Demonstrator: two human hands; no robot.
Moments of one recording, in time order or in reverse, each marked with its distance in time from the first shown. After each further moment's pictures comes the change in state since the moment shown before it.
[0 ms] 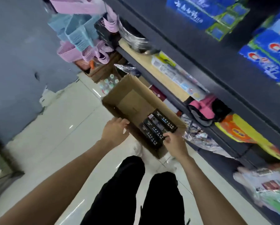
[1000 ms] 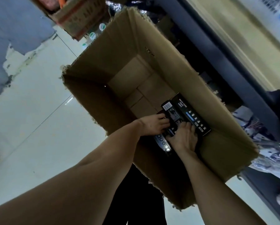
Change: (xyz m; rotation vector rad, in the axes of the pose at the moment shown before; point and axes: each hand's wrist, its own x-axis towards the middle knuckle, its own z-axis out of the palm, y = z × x) left_hand 0.234 -0.021 0.264 0.919 -0.217 1.144; right_hand 0.255 0.097 0.170 -0.522 0.146 0.199
